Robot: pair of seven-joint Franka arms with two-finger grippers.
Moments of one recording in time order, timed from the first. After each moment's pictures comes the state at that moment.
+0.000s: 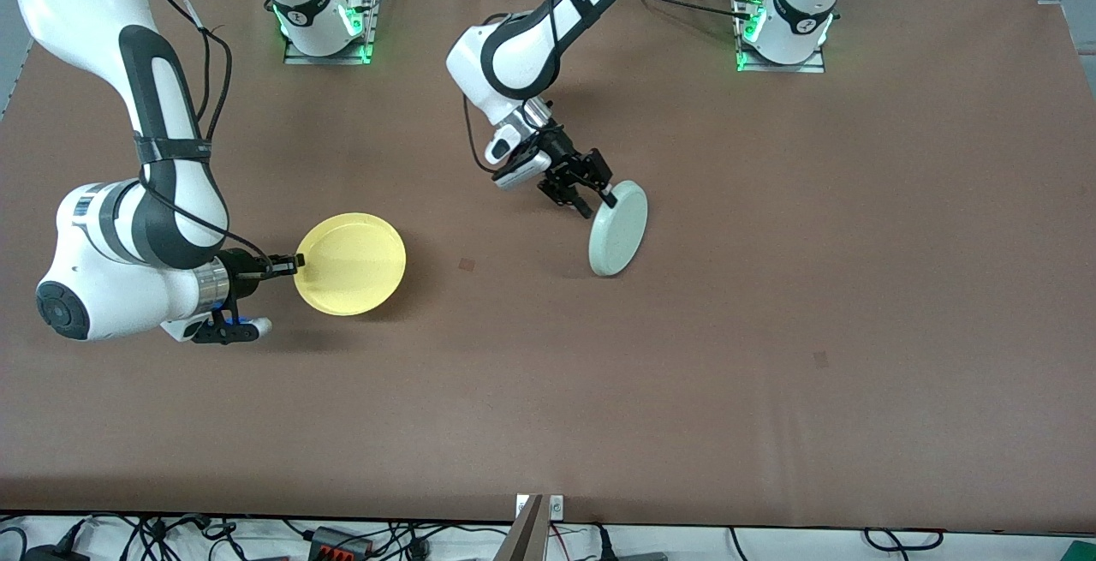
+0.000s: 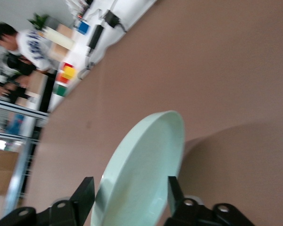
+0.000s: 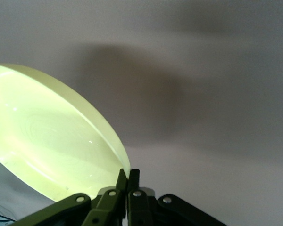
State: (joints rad) left arm -0.94 0.74 -0.13 -1.45 0.92 1.69 -1.20; right arm 0.07 0.66 -0.03 -1.36 0.28 1.58 -0.08
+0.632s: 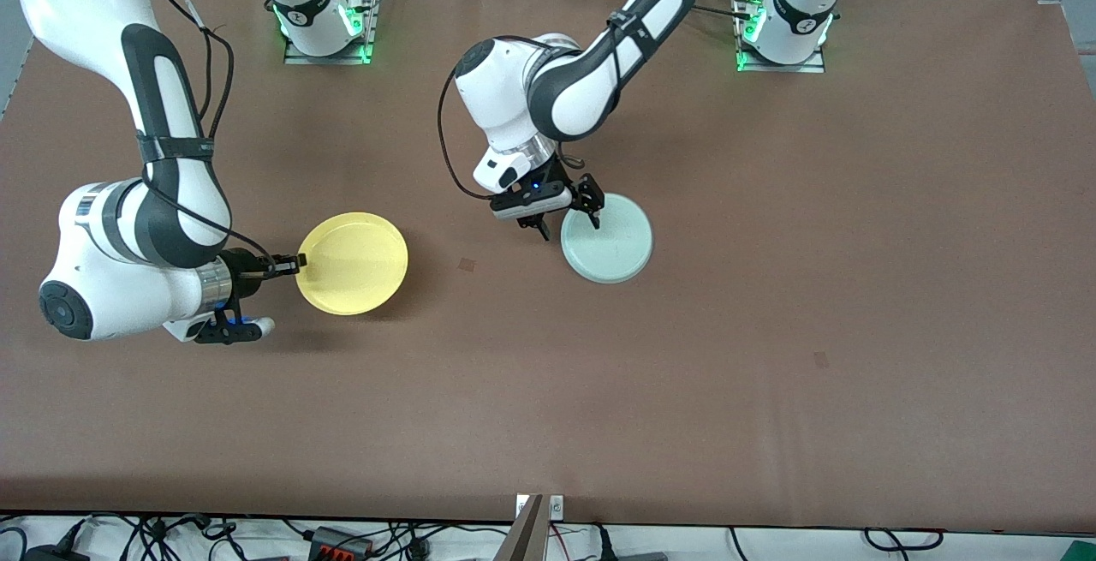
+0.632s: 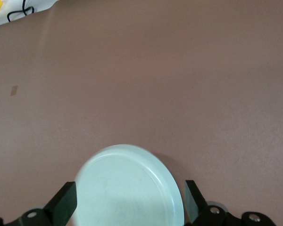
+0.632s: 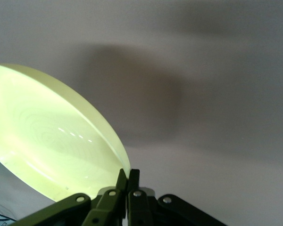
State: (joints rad) left arm -0.79 0.70 -0.13 -1.39 0.68 1.92 -1.27; right arm 0.08 0.66 -0.02 -1.36 0.28 1.58 -0.08
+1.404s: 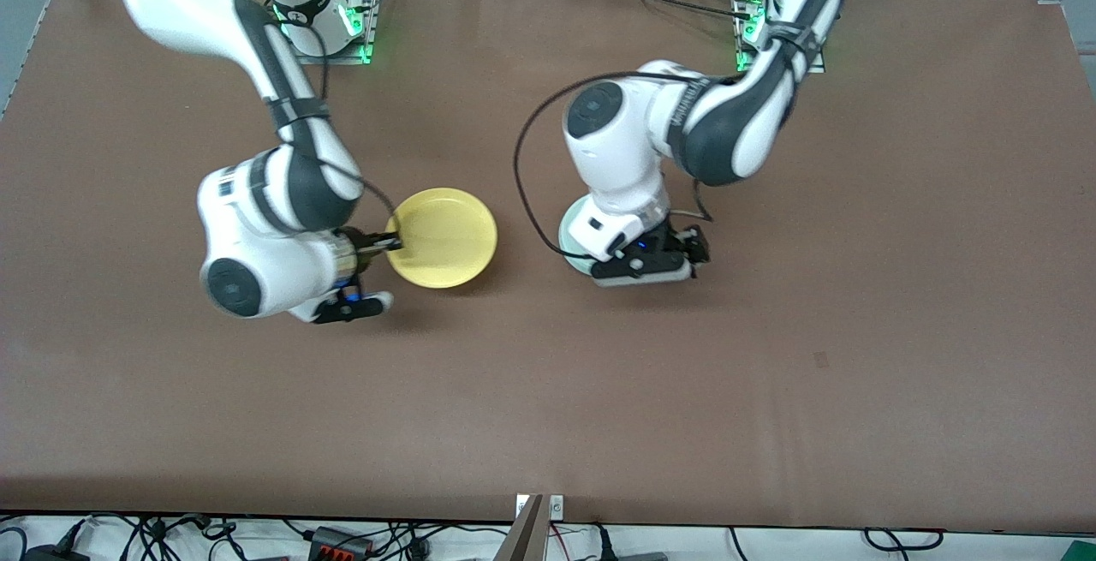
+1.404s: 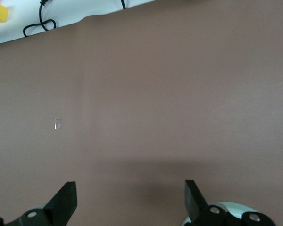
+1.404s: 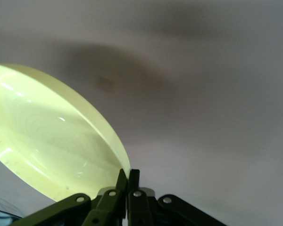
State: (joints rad) left arm -0.48 0.57 -0.14 -1.40 0.51 1.91 -0.73; right arm 0.37 0.67 -0.01 -1.34 0.34 1.62 0.16
